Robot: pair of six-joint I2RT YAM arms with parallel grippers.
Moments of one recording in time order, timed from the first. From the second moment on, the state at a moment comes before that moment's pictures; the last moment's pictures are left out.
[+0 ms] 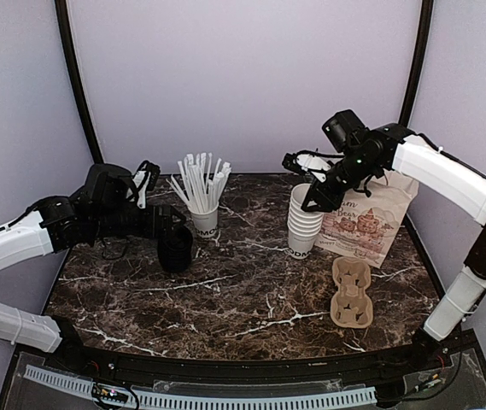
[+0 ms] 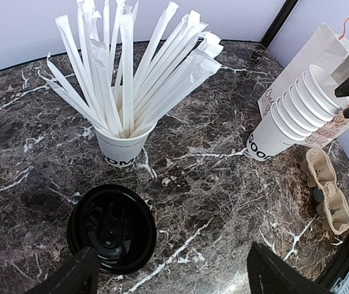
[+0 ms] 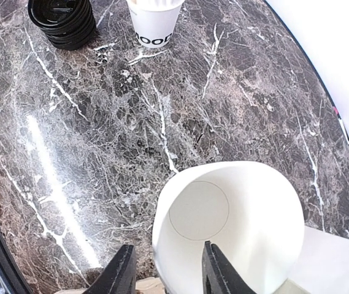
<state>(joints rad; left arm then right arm) -0.72 1.12 0.93 -0.41 -0.10 -0.38 0.61 1.63 1.62 -1.00 -0.20 -0.48</state>
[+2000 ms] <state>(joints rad) -0.75 1.26 0.91 -0.21 0.09 -0.47 0.62 1.68 1.69 -1.01 -0.24 -0.49</state>
